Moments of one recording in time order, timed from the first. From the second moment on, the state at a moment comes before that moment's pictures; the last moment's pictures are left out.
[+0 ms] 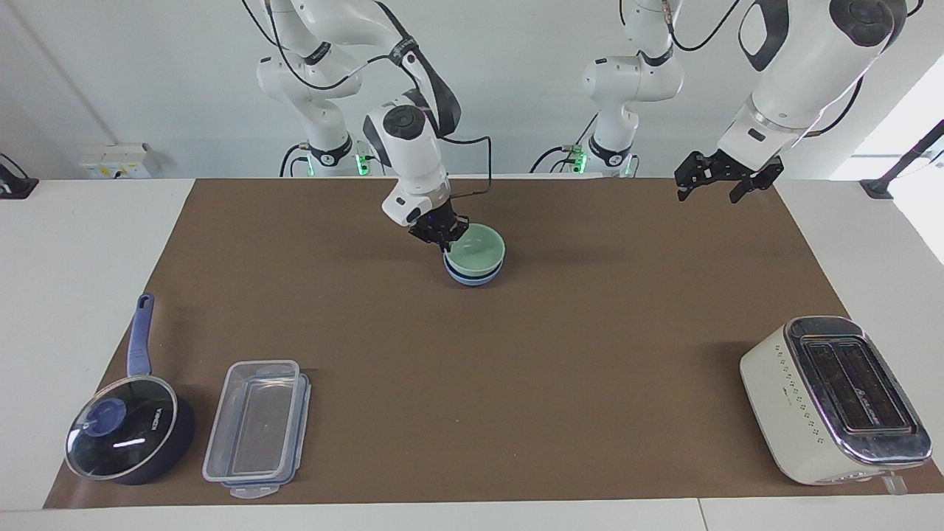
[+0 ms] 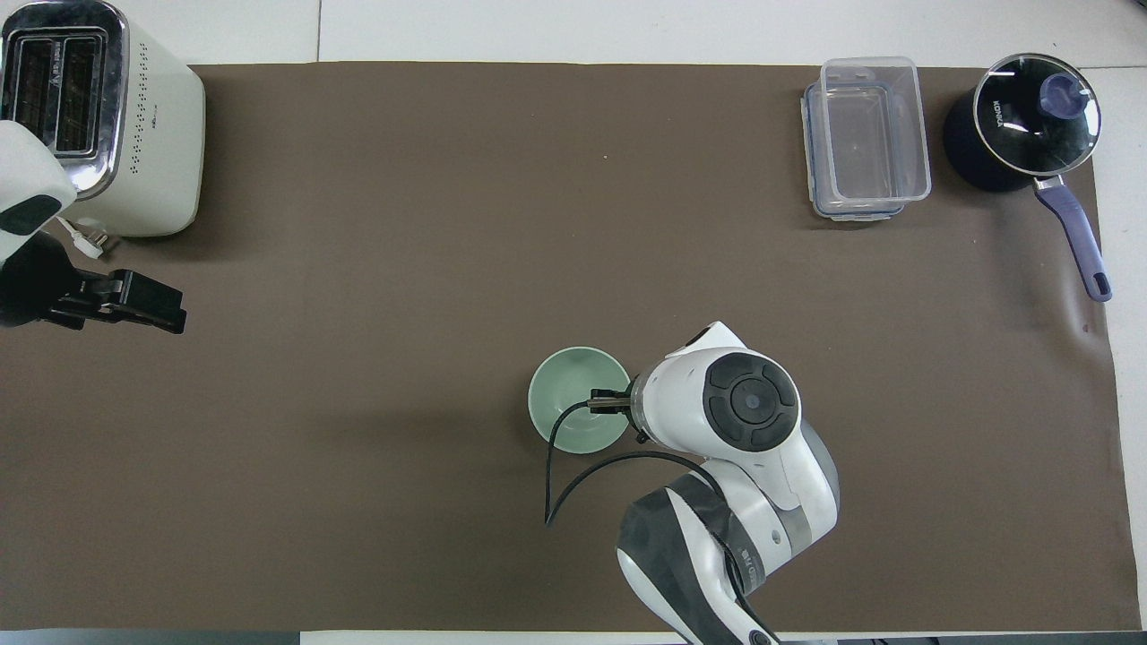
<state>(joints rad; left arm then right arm) -0.09 -0.03 -0.02 -1.64 -0.02 1.48 0.01 0.06 0.05 0.54 -2.23 0.16 2.35 0.55</state>
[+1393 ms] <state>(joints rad) -0.04 -0.04 -0.06 -1.63 -0.02 1.48 0.01 -0.28 -0.20 0.47 -2.09 0.15 2.01 0.19</state>
